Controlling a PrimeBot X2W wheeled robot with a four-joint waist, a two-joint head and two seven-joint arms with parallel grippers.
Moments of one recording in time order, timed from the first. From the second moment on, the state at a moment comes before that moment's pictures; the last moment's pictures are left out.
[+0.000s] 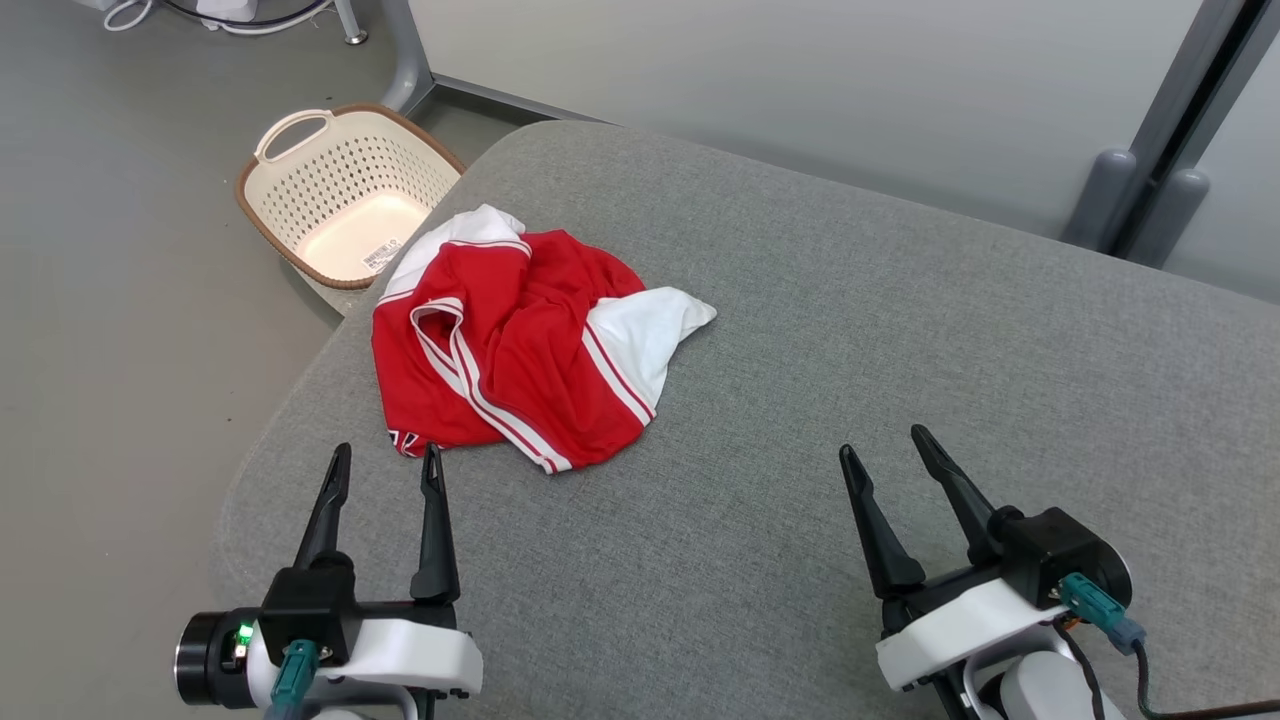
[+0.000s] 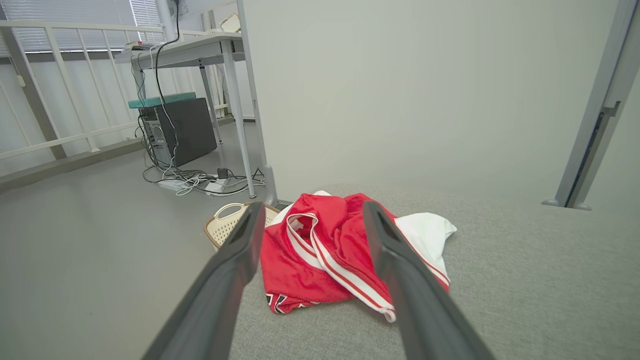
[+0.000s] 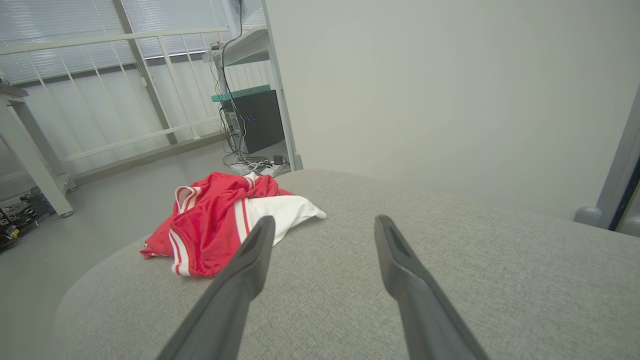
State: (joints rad) left arm -0.04 0.05 -0.20 0.12 -0.15 0.20 -0.26; right arm -0.20 -0.08 0.32 0.37 0.22 0.13 -0.26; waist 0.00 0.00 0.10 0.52
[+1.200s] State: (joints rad) left arm -0.66 0.24 -0.04 0.83 -0.21 0.02 -0.08; right arm -0.23 -0.22 0.11 0.08 0.14 0.13 -0.13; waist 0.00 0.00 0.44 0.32
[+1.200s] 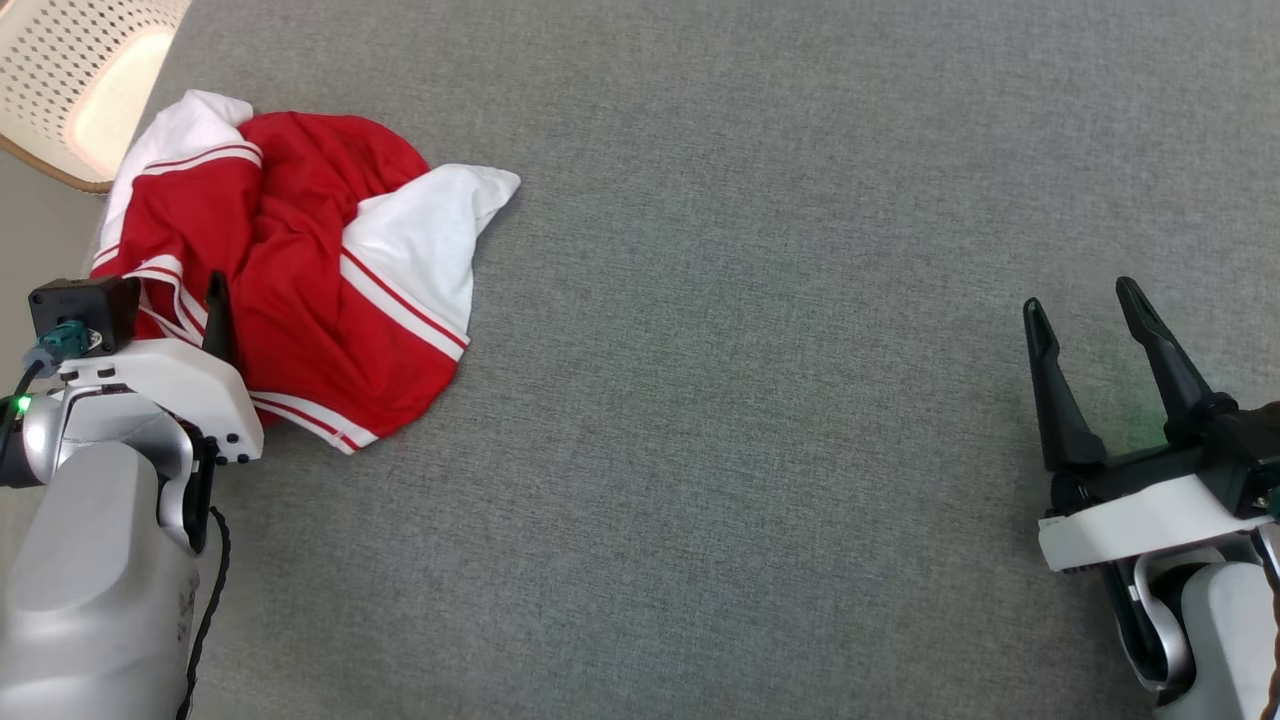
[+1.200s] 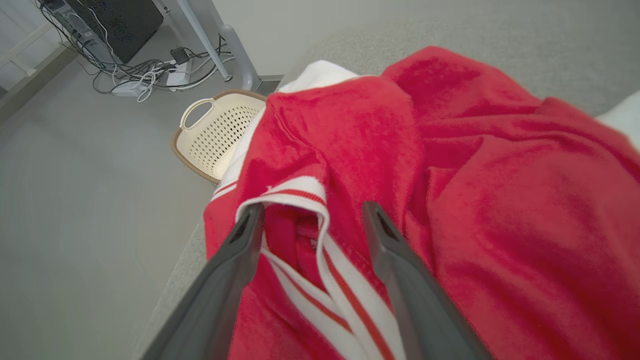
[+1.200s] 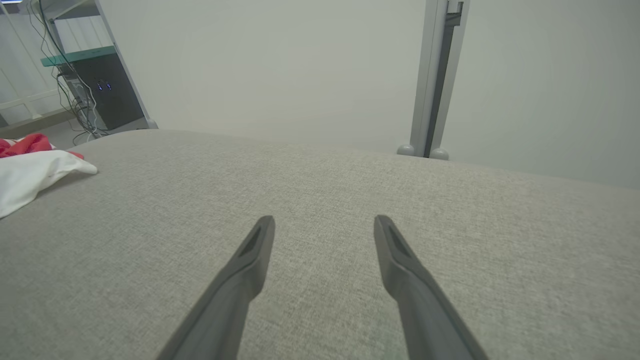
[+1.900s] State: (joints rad) left arm -0.70 0.26 -0.02 0.58 -0.20 0.06 -0.26; right arm -0.22 -0.14 0.11 0.17 0.14 0.13 -0.19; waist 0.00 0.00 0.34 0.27
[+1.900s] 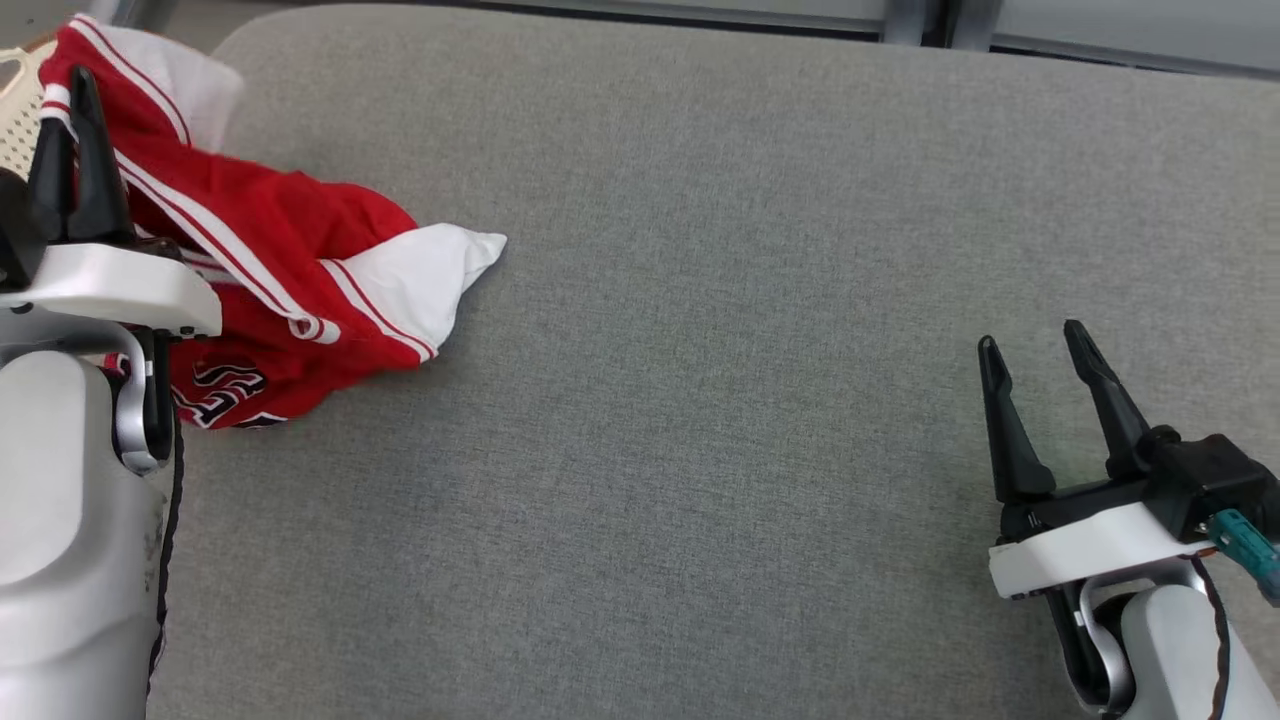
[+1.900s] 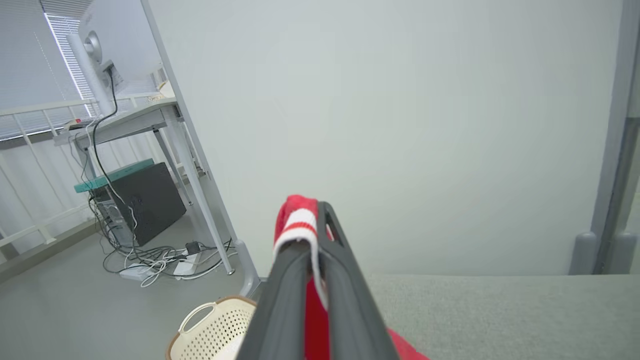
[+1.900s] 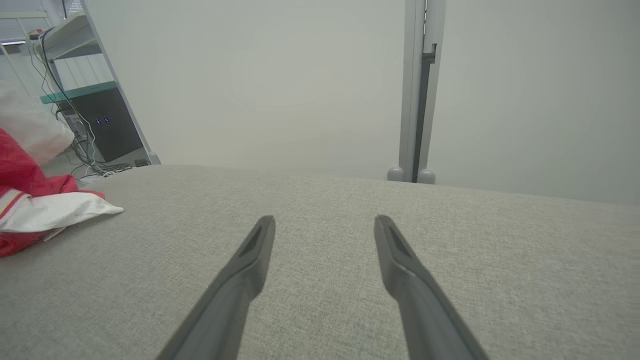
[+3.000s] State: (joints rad) left arm -0.69 0.08 -0.41 -0.29 -0.09 0.09 0.00; right arm -0.22 -0.05 0.15 0.31 0.25 0.13 -0.26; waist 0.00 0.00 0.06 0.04
